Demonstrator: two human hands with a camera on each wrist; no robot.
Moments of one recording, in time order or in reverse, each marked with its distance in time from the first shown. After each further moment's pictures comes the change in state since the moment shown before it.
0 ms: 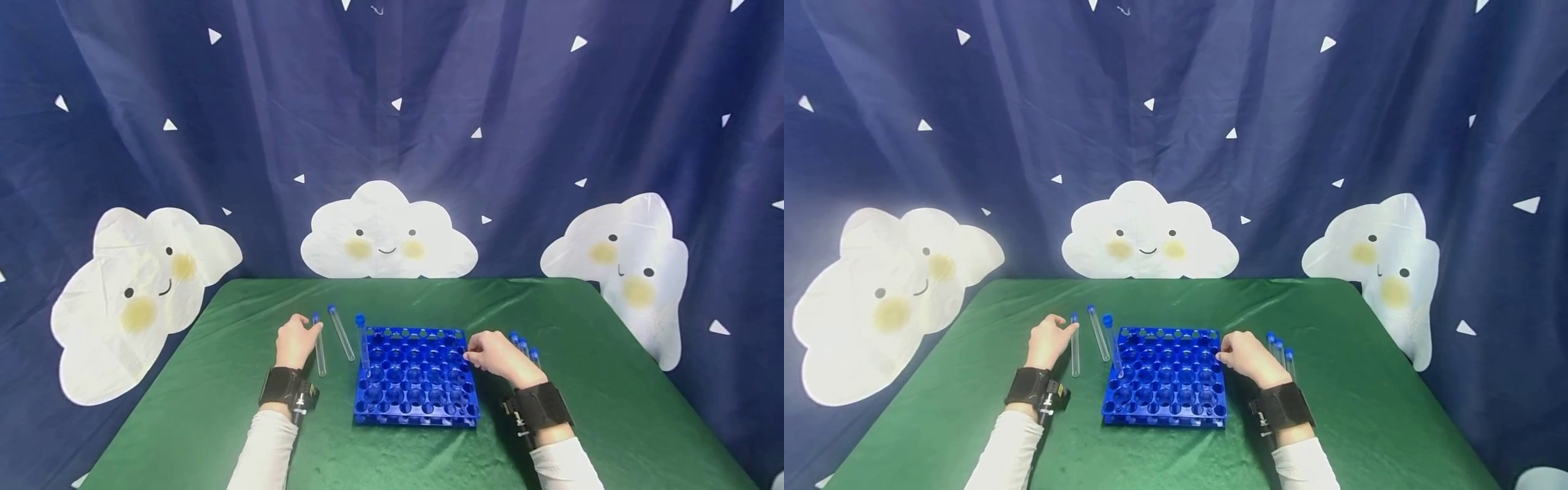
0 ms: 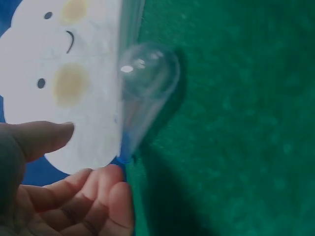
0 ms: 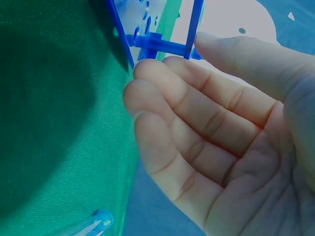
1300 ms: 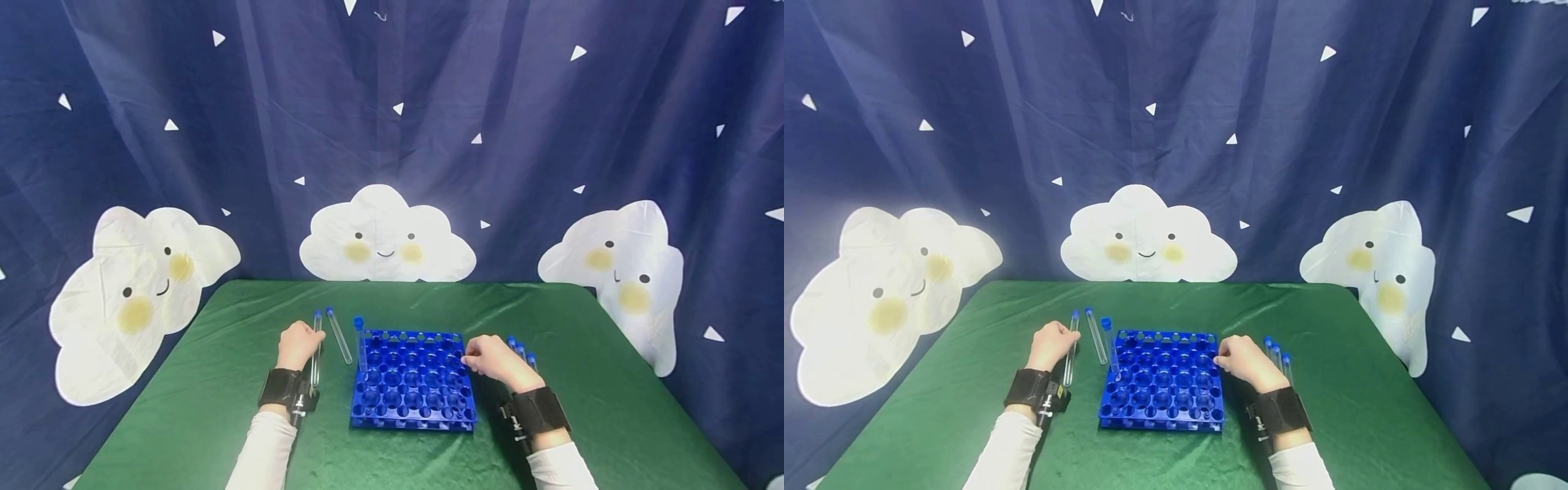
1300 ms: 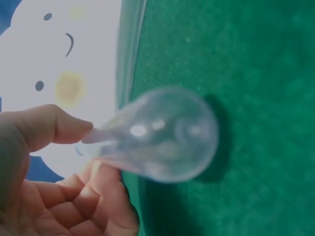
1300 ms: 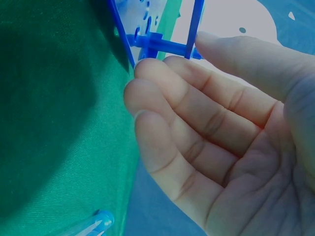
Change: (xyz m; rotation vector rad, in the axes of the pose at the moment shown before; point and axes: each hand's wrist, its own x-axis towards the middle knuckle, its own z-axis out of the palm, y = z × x) left_hand 0.003 -0.003 0.006 0.035 -0.114 -0.024; right_hand -0.002 -0.002 -0.001 -0.003 -0.006 0.024
